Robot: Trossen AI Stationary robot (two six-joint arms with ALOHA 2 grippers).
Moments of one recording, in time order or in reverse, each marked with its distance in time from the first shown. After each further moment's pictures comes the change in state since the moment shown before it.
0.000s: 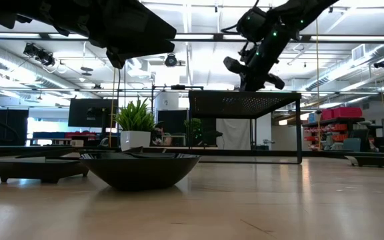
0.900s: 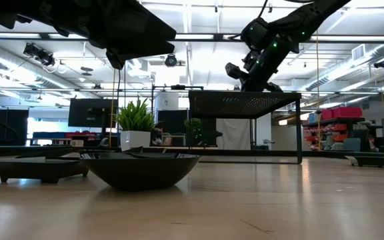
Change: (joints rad) left arm 0.003 0.000 0.000 -0.006 0.000 -0.006; right arm -0.093 0.016 -0.060 0.154 -0.070 0.038
